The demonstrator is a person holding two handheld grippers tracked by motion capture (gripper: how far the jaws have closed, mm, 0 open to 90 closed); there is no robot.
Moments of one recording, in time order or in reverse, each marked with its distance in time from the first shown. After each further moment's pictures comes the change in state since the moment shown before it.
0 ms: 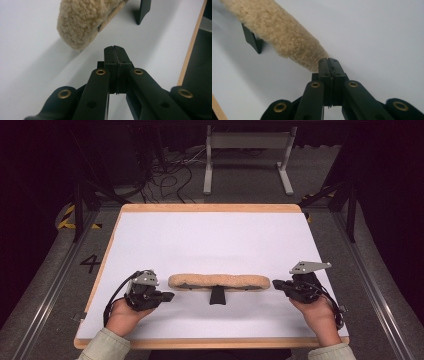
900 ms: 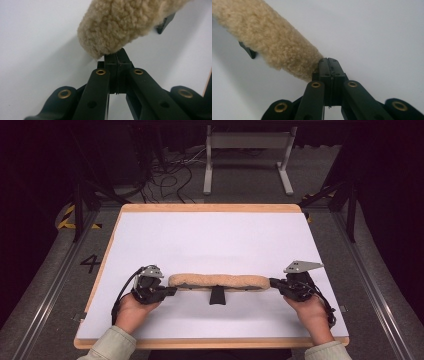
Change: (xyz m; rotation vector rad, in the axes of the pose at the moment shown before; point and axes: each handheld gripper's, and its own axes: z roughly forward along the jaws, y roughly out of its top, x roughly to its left) left arm 0.014 0.006 0.020 -0.006 0.050 -0.113; right arm 0.002 0.001 0.015 -0.018 -0.011 -0.003
